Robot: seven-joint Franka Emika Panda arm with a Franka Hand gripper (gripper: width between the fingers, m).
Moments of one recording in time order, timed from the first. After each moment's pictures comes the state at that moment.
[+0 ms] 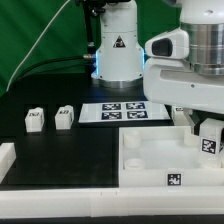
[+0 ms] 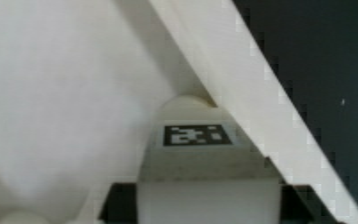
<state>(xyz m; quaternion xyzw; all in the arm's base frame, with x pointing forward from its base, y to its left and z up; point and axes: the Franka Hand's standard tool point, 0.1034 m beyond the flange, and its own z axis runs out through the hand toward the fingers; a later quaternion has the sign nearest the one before) 0.591 0.118 0.071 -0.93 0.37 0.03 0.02</state>
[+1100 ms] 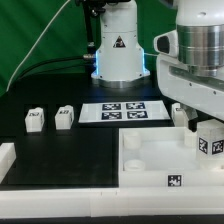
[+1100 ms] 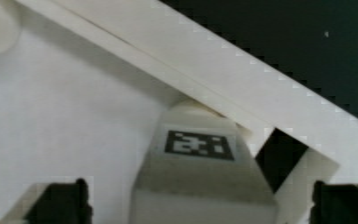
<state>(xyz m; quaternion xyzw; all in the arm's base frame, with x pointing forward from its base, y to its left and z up) 0.592 0.117 0.068 -0.90 0.43 0.03 0.03</state>
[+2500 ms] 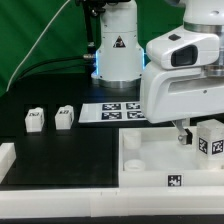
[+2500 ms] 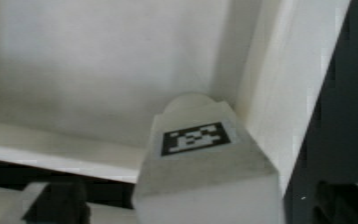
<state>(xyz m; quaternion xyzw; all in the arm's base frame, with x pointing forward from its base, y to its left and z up) 0.594 0.116 0.070 -0.99 -0.10 0.02 0.01</state>
